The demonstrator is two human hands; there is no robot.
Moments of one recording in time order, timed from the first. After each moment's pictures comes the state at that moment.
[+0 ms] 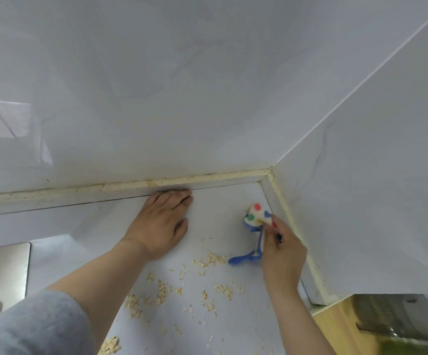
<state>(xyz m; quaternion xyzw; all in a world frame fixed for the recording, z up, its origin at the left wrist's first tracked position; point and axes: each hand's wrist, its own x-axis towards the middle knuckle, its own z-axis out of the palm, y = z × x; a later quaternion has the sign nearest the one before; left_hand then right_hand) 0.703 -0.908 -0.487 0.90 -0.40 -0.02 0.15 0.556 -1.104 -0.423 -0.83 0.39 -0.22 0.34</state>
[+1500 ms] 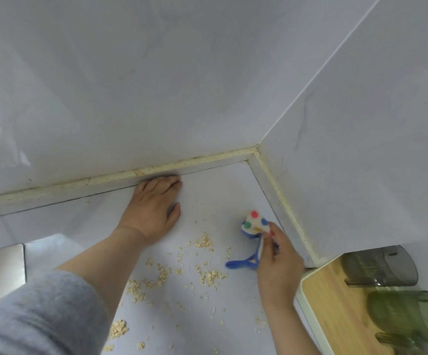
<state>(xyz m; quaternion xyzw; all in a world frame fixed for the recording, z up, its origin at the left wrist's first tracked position) 0.704 -0.908 -0.480 0.90 -0.40 -0.04 0.16 0.501 -1.070 -0.436 -0.83 0.43 -0.25 0.26</state>
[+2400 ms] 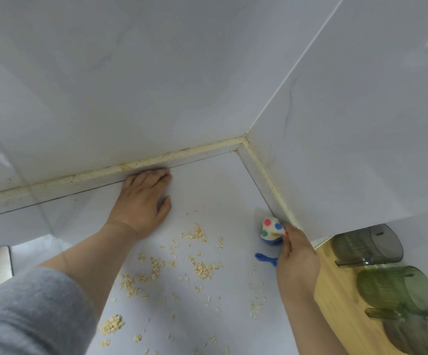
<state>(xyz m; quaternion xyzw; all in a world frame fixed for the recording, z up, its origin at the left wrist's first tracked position) 0.704 -0.910 -0.480 0.90 -0.40 -0.04 0.17 0.467 -1.095 -0.419 -0.82 0.47 -0.22 0.23</state>
